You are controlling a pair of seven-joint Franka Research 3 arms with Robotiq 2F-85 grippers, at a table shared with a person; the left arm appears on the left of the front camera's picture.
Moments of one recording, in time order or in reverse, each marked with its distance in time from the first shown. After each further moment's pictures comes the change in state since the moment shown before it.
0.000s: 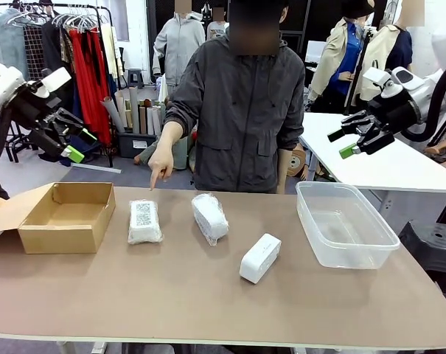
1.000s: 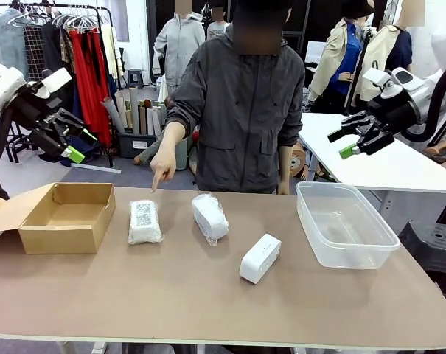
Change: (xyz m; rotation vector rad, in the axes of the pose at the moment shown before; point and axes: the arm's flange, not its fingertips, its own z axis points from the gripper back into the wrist) left arm 0.000 0.000 0.000 0.000 0.000 0.000; right arm 0.000 0.000 0.000 0.000 0.000 0.000
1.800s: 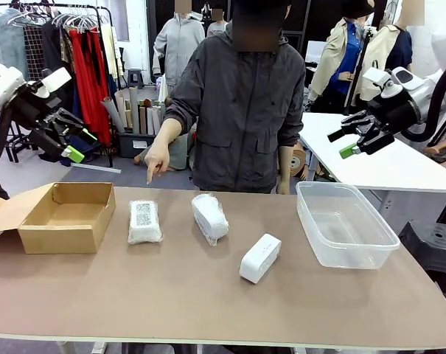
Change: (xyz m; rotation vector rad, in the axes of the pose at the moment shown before) left arm 0.000 0.000 0.000 0.000 0.000 0.000; right arm 0.000 0.000 0.000 0.000 0.000 0.000
